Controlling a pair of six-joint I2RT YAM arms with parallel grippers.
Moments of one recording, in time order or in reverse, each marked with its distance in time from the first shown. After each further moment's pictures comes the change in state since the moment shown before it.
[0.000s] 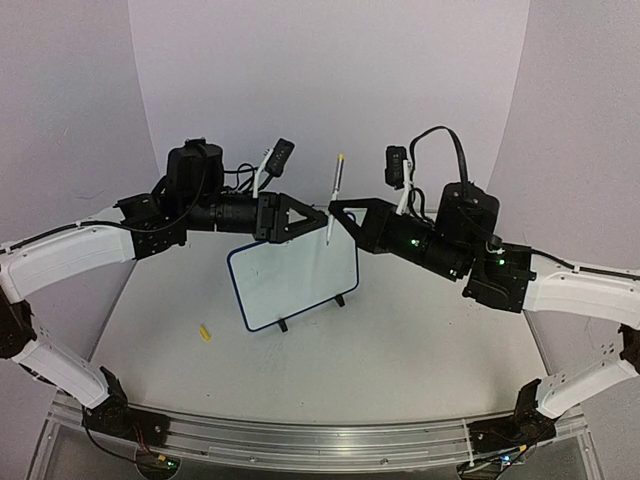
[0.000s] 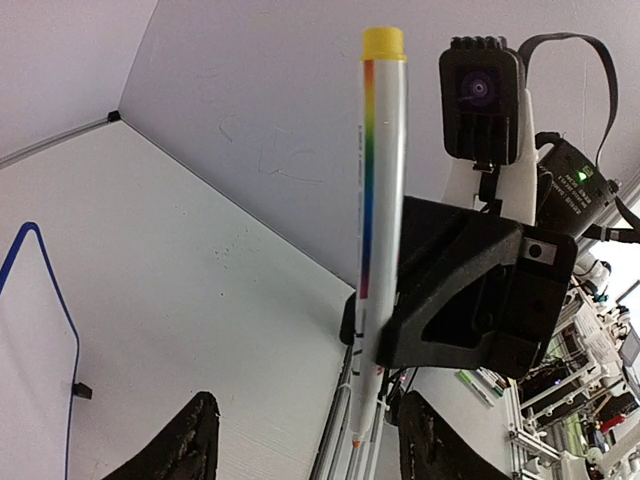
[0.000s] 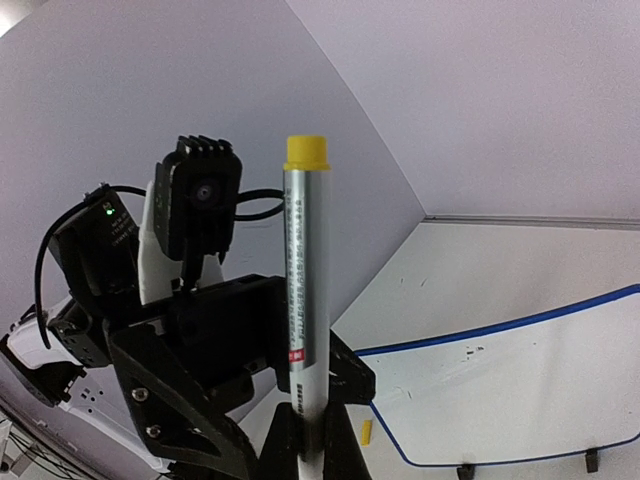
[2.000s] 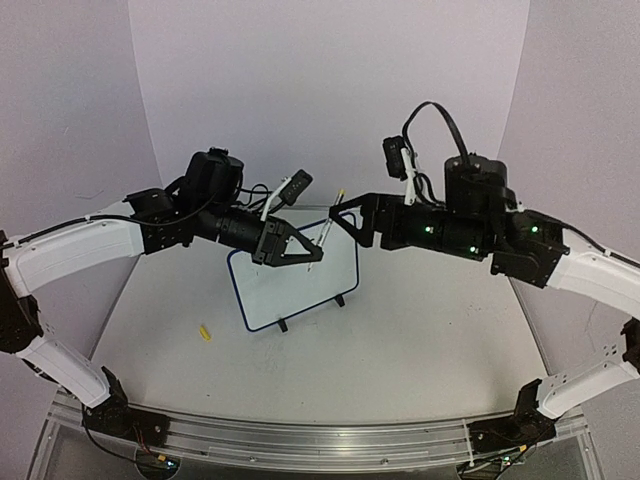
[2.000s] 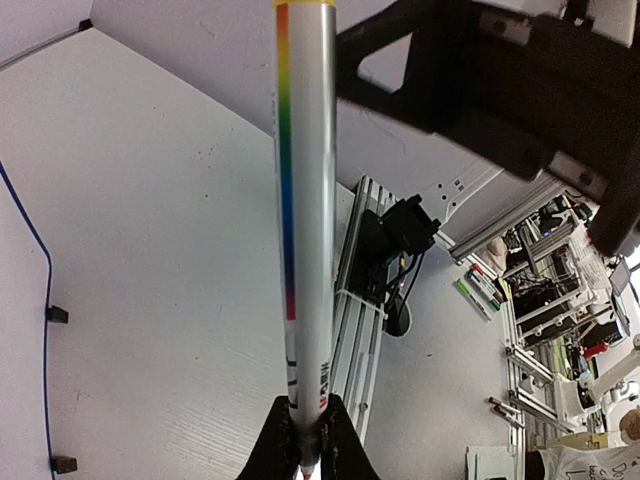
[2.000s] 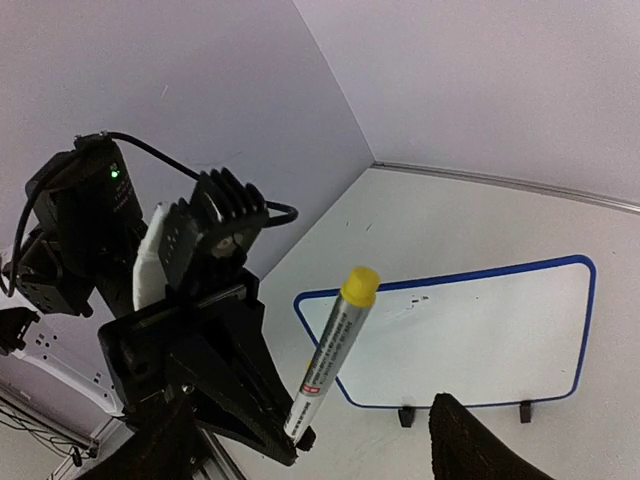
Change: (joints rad) left arm -0.012 0.057 0.057 -0.263 0.121 0.150; right arm -0.002 -0.026 0.207 -0.477 0.015 -0.105
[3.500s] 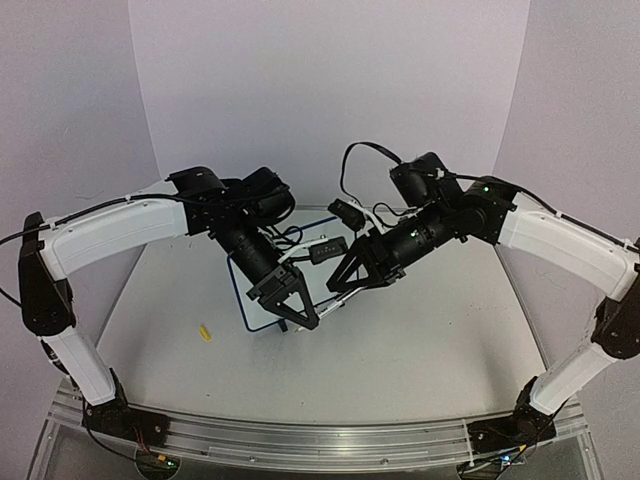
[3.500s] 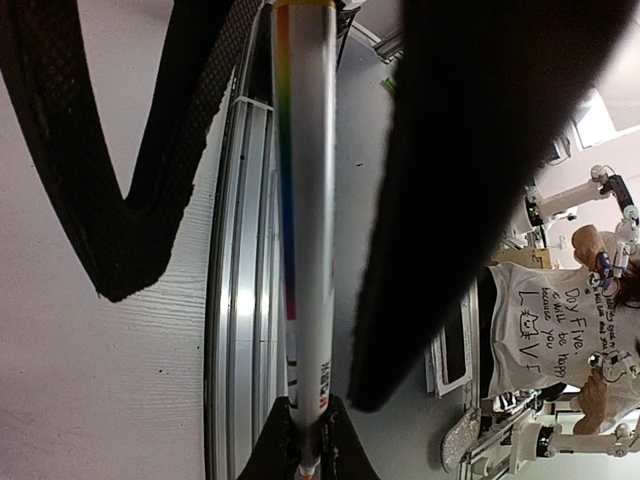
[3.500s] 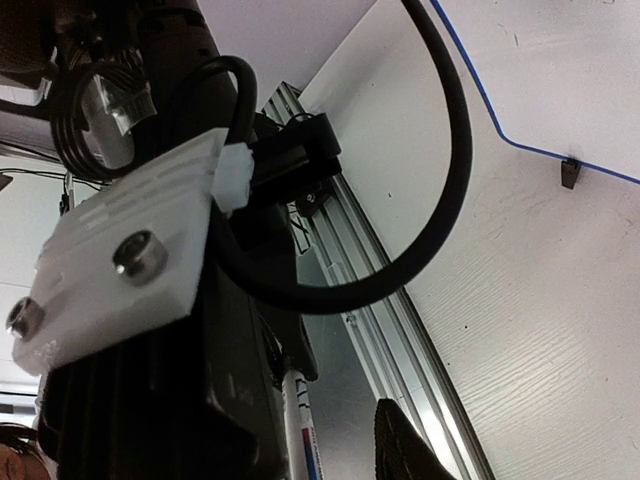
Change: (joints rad) left arm -0.110 0.239 0.331 -0.749 0.206 0.460; right arm -0.177 0.258 0.236 -0.548 -0.878 -0.075
